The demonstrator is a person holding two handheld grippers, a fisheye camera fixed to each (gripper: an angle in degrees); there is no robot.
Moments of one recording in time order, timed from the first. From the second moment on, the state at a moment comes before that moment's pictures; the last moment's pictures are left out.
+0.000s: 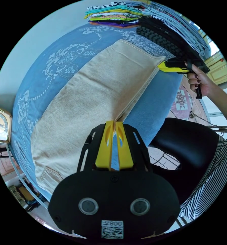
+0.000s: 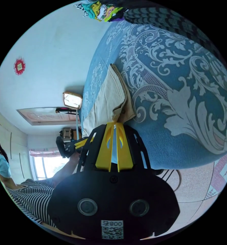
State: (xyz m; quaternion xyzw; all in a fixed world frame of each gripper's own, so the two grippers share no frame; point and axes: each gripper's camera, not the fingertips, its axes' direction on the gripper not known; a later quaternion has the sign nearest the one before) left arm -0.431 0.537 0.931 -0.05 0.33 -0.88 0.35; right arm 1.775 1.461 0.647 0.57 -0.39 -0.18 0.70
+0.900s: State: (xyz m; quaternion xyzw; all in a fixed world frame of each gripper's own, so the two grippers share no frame) left arm -0.171 0.627 0.820 0.08 0.24 -0.96 0.14; right arm 1.674 1.515 0.599 0.57 -0.42 -0.20 0.68
